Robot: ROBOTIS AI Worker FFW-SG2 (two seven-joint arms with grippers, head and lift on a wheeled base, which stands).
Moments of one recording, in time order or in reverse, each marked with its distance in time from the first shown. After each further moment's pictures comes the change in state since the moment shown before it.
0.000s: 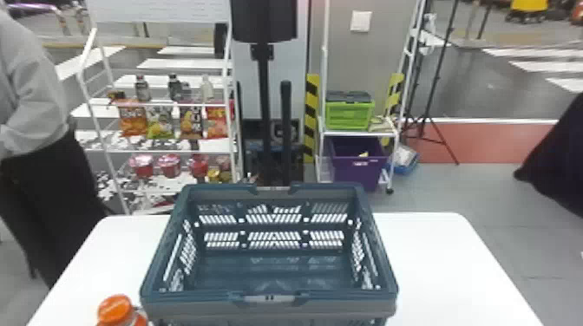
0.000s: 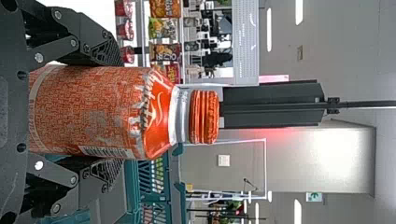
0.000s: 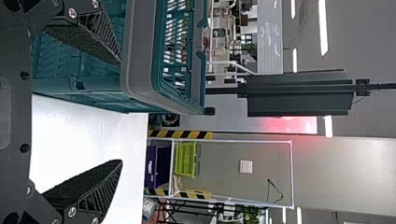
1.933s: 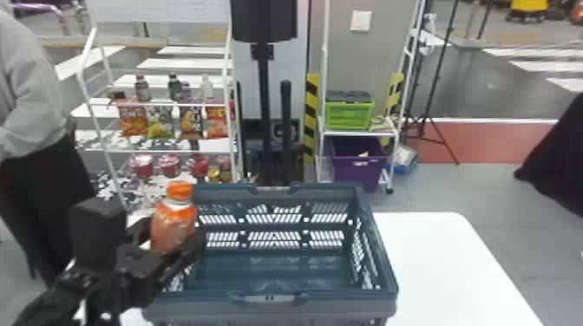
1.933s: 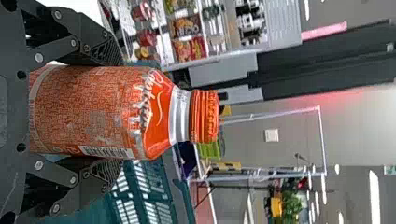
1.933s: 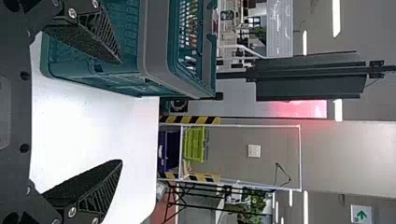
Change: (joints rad) left arm -0.523 0.134 -0.091 -0.289 -0.137 1.036 -0.133; right arm 0.048 0.062 -0.044 0.009 0.017 -0.012 0.000
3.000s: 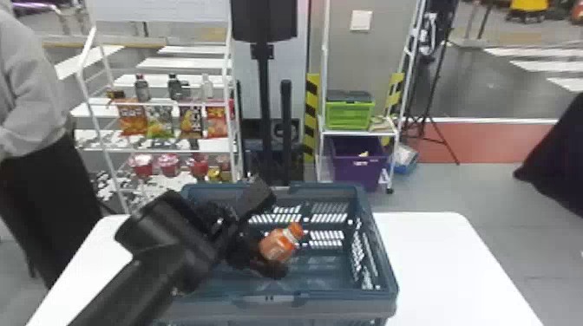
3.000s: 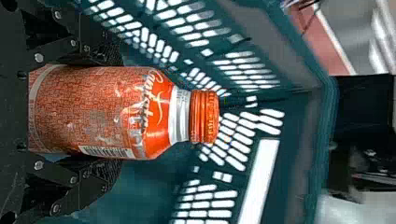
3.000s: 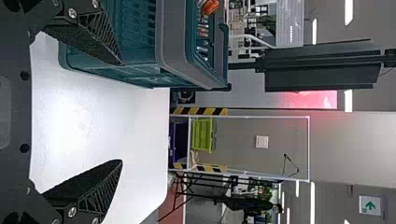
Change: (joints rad) left arm -0.803 0.082 -0.567 1.088 -0.154 -0.072 -0.576; right arm 0.008 0.045 -0.015 0.046 0.023 -0.021 0.000
